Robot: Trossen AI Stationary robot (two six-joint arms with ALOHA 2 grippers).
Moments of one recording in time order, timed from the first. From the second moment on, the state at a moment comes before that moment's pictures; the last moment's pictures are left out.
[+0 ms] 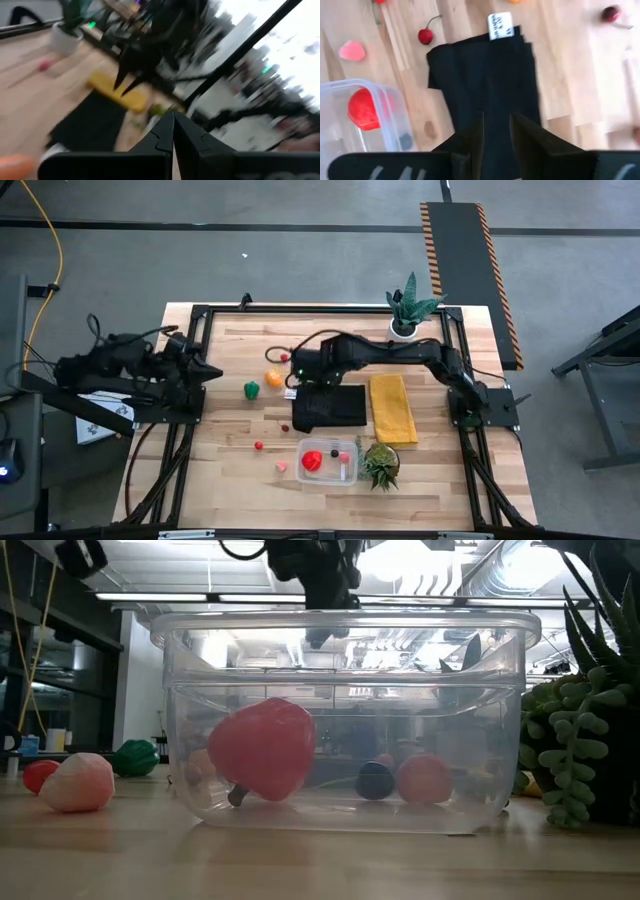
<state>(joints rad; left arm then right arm) 0.05 0.30 0.75 -0.62 -0.02 -0.65 -0.02 2.17 2.23 -1.34 0.00 0.21</state>
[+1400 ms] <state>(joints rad) 0.05 1.08 1.13 -1.34 -0.24 -1.17 -0.20 2.09 2.23 -1.44 -0.01 -0.03</state>
